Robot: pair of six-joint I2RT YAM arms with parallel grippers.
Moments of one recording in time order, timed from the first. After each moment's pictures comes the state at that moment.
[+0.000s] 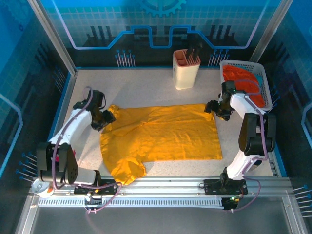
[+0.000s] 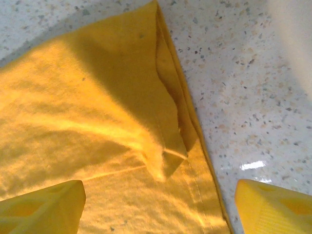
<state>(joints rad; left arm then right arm) -0.01 1.43 1.07 -0.87 0.07 -0.64 -0.04 1.73 1.23 -0.82 -0.12 0.34</state>
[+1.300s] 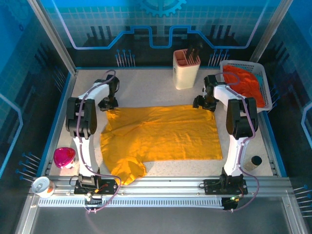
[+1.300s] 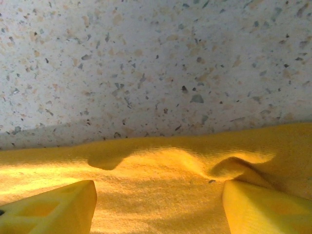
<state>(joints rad) -0.03 2.10 1.58 -0.96 -0.31 -0.45 0.08 2.08 1.51 -0.78 -0.10 0.31</state>
